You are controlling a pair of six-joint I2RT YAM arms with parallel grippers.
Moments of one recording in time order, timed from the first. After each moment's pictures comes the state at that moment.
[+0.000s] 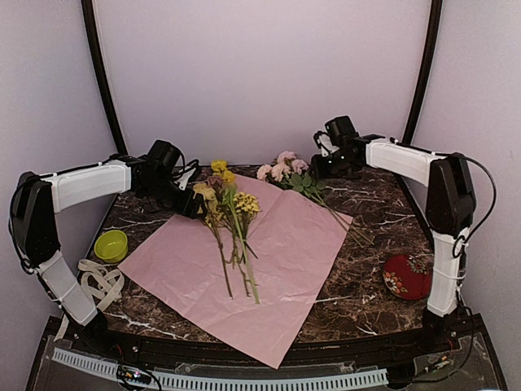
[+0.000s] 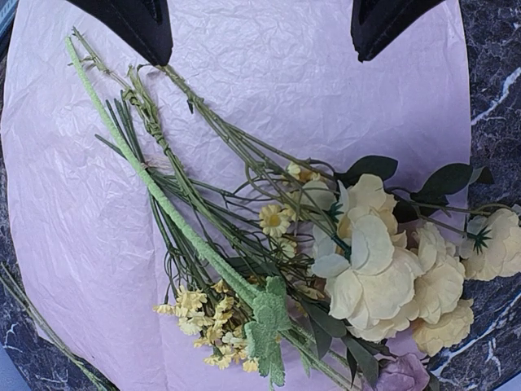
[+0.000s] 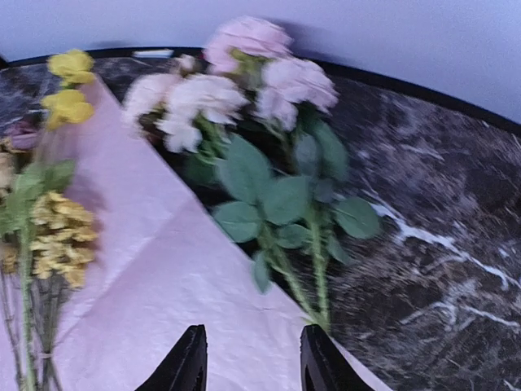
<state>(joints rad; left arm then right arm) -0.42 1.66 1.28 -0.63 0.18 -0.06 0.48 2.03 1.74 -0.48 -0.06 0.21</state>
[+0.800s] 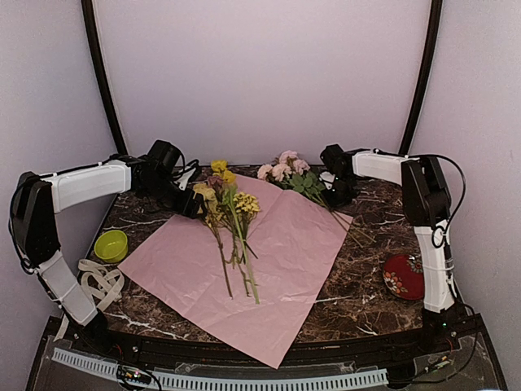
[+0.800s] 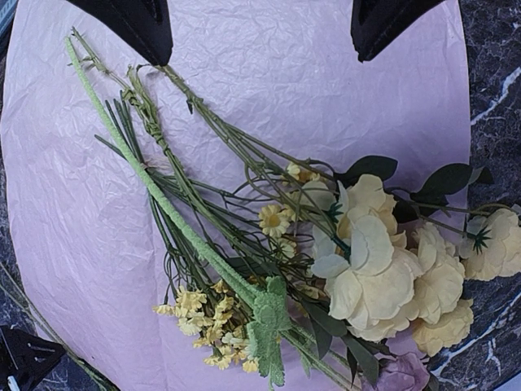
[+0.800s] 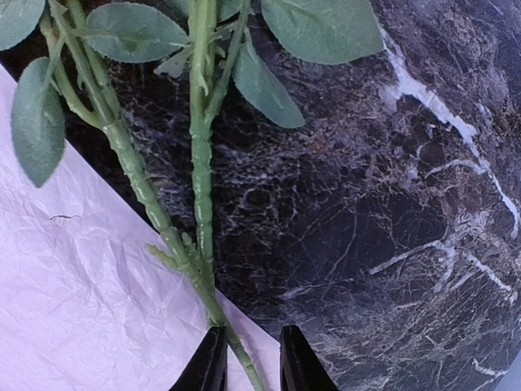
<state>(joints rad) -0.42 1.66 1.28 -0.63 0.18 -0.06 0.39 2.29 1.86 -0.84 0.15 -0.04</state>
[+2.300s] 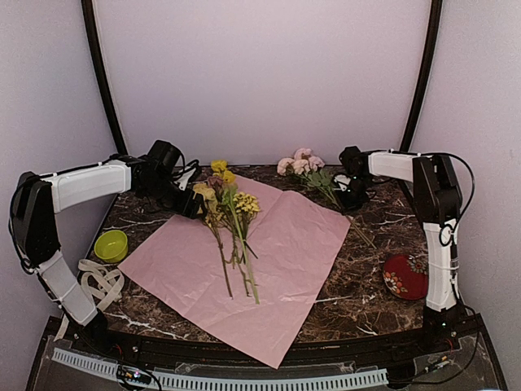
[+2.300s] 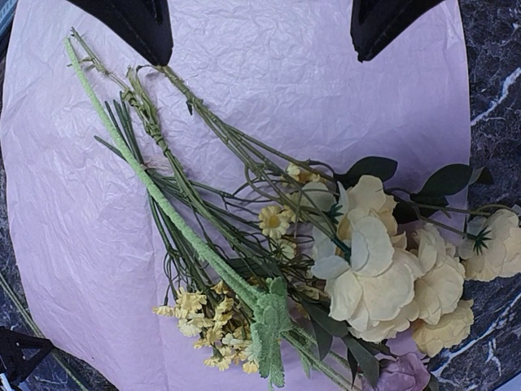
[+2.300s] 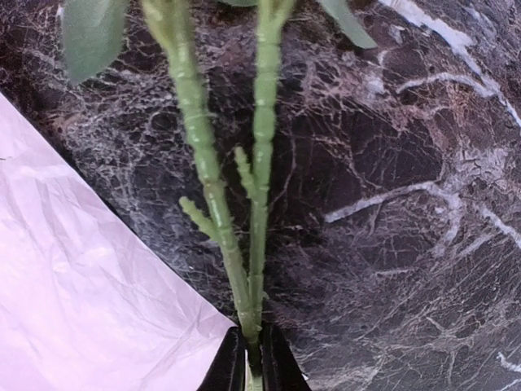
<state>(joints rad) -0.42 1.66 1.28 -0.63 0.18 -0.06 0.28 2.24 1.76 -0.85 -0.01 -0.05</state>
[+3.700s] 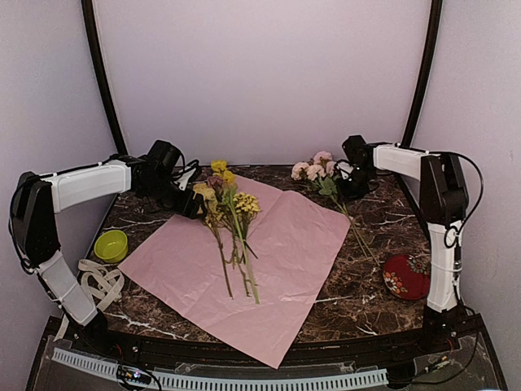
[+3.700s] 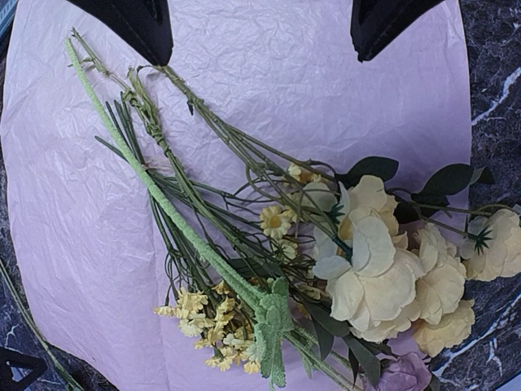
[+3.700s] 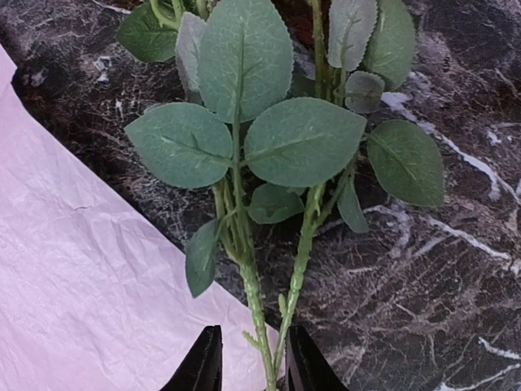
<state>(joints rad) -0.42 1.66 1.28 -0.63 0.18 -0.06 0.28 2.15 1.77 -0.81 -0.04 0.04</state>
